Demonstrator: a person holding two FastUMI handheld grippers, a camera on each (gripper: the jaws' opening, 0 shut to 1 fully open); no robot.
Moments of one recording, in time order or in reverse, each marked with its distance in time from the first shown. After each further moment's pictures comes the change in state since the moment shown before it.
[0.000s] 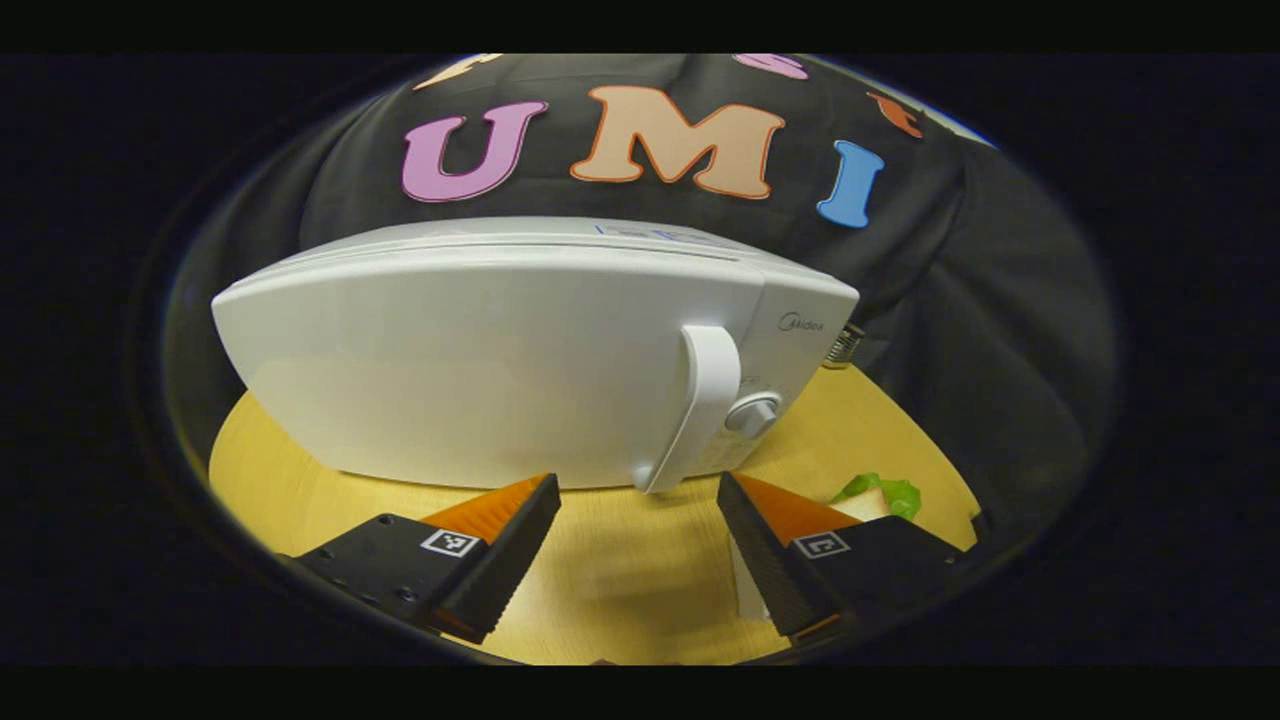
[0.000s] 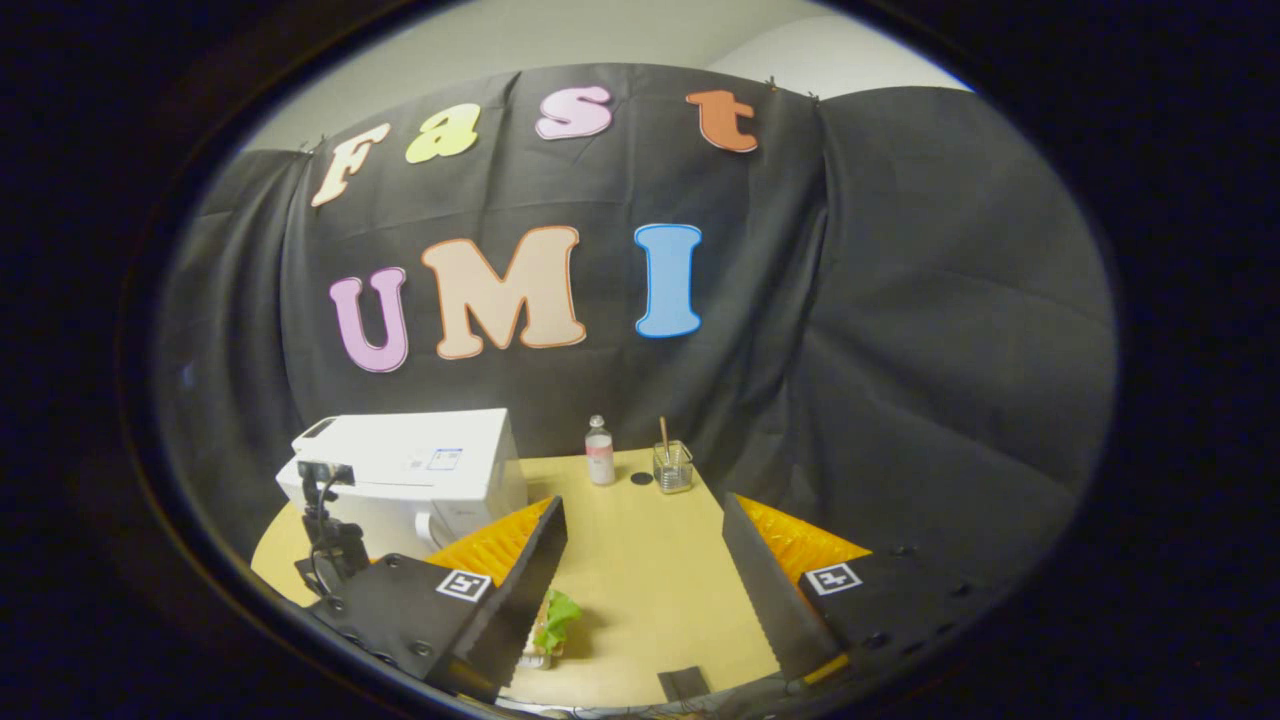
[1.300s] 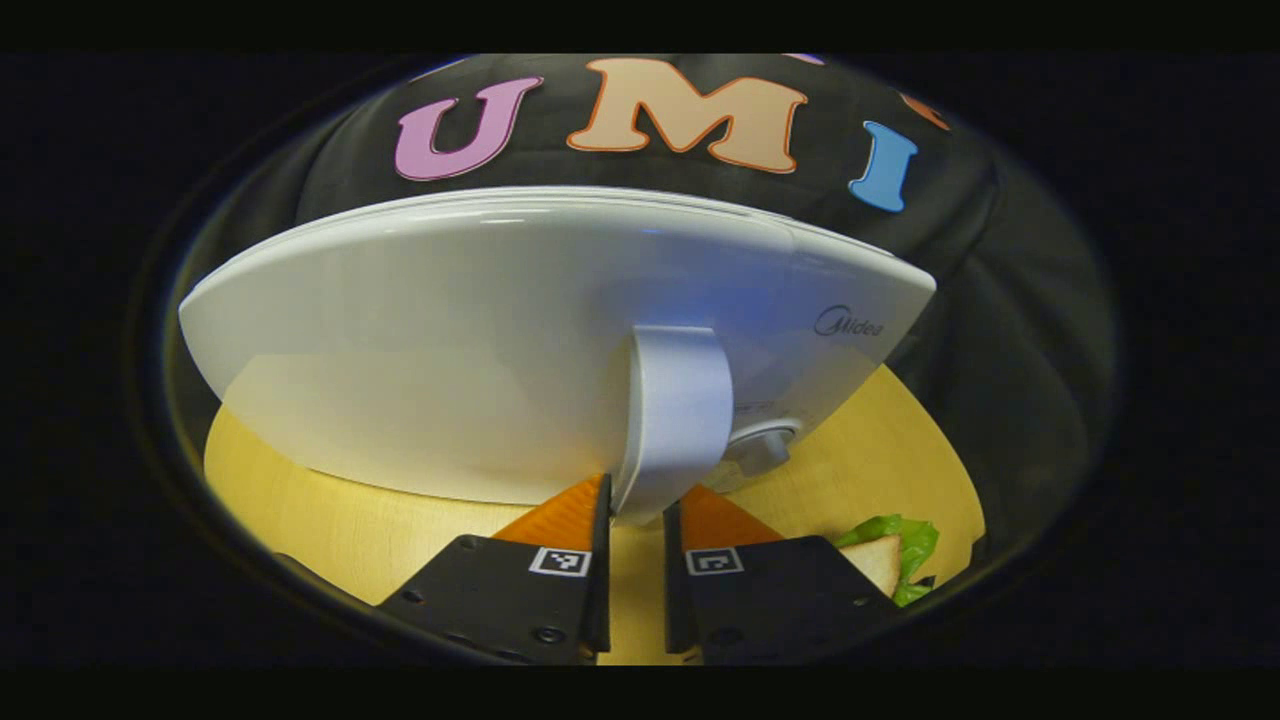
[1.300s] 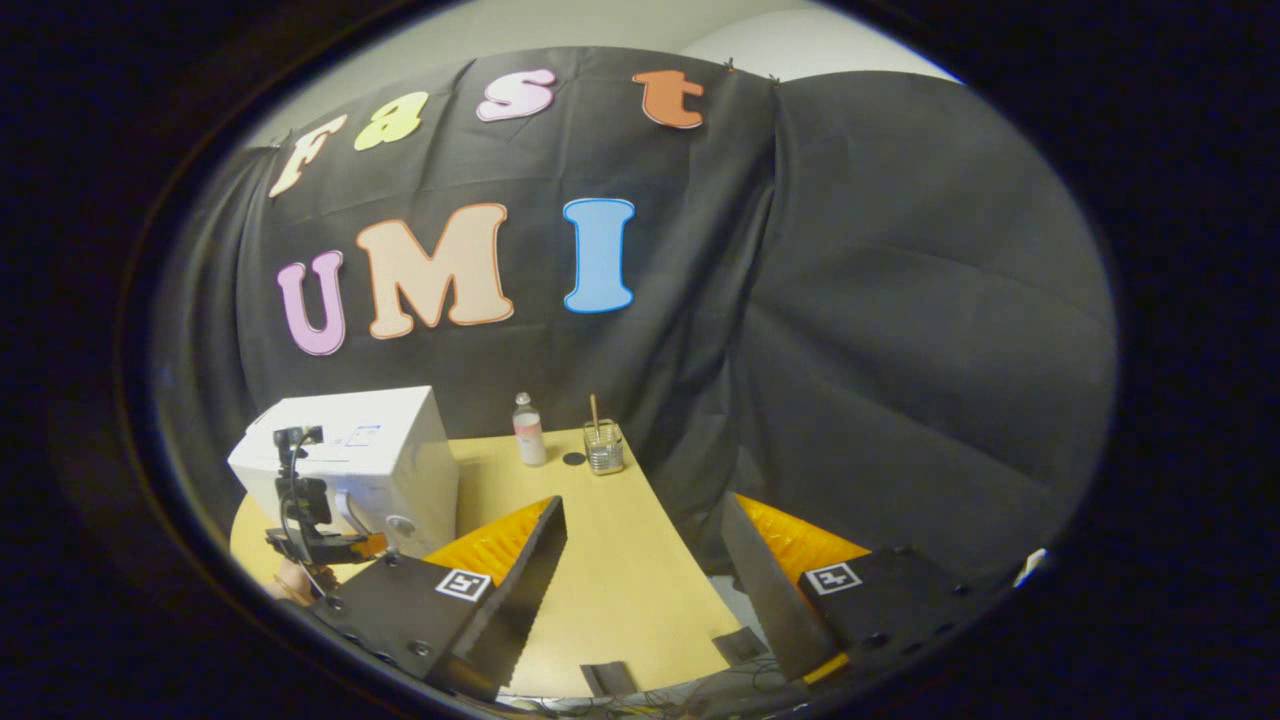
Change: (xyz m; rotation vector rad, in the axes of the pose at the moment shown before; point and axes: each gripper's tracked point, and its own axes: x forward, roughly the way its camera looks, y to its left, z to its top) left arm 0.047 -0.014 0.003 -0.021 0.072 0.065; right arm 0.014 -0.094 -0.021 0.006 0.046 -0.103
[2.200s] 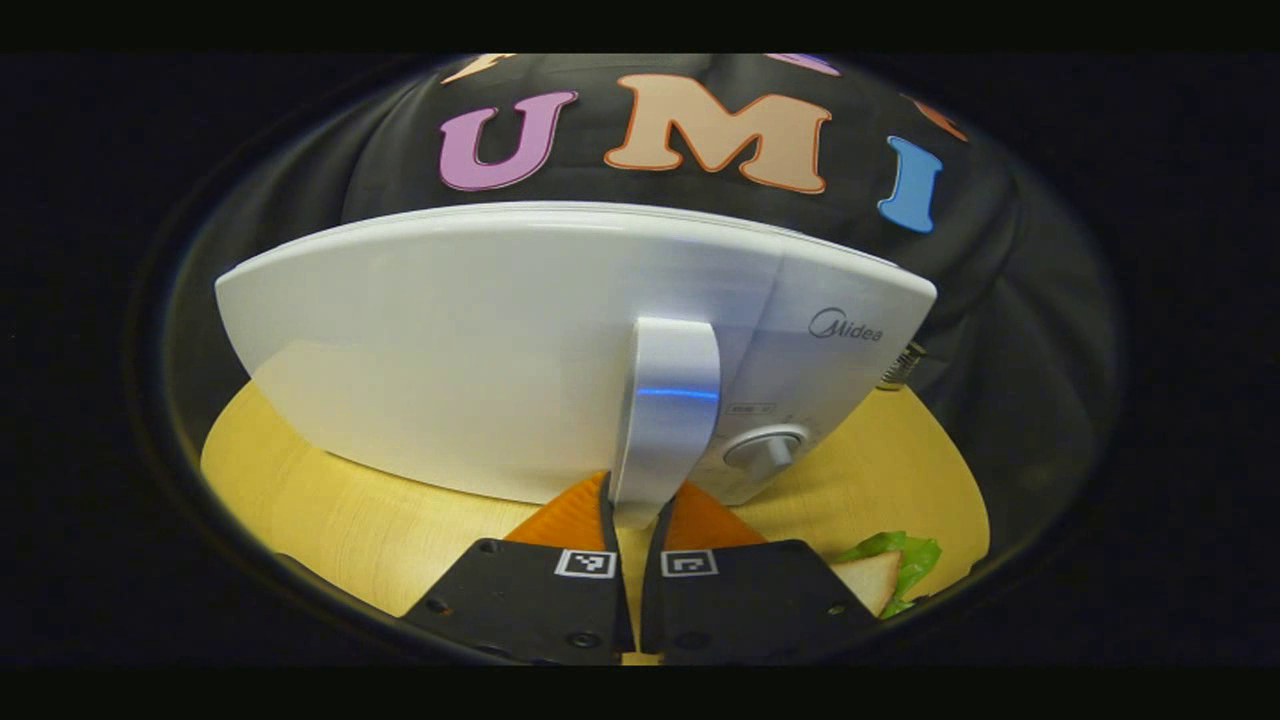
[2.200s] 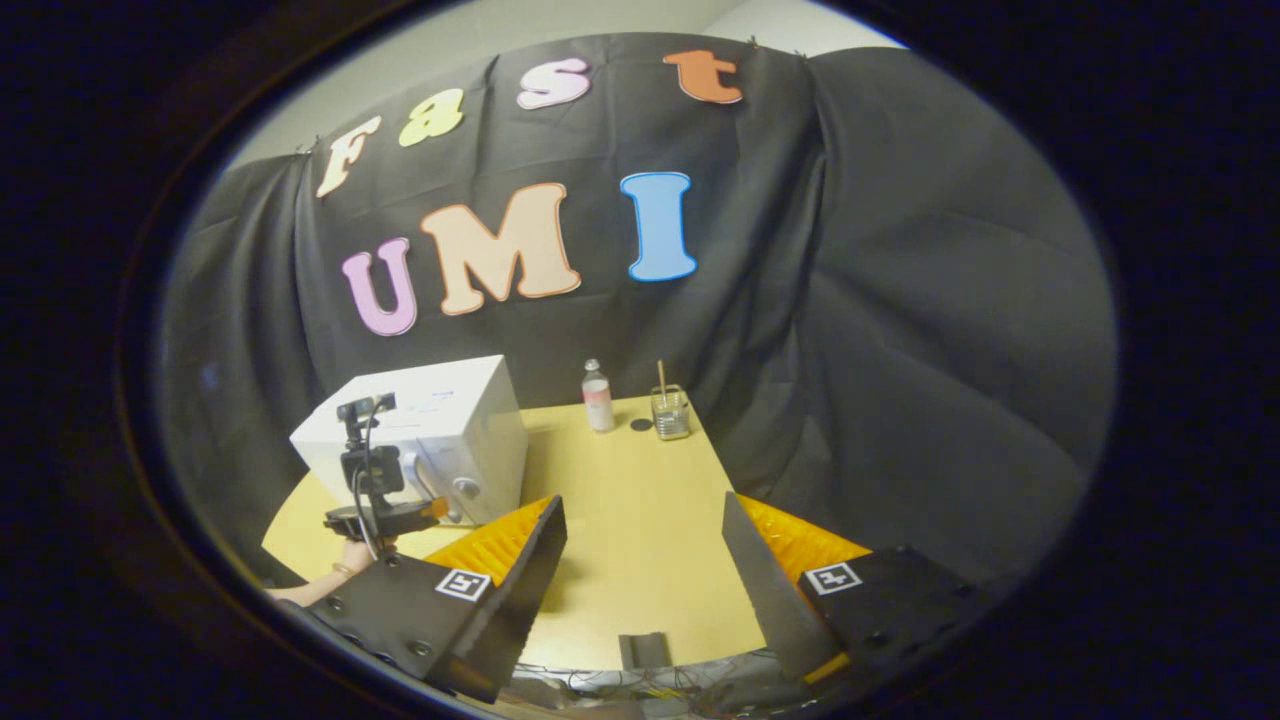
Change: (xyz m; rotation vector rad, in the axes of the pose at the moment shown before) left arm -0.004 0.002 0.004 -0.073 -0.094 0.098; right arm -0.022 0.028 -0.038 -0.001 0.087 0.227
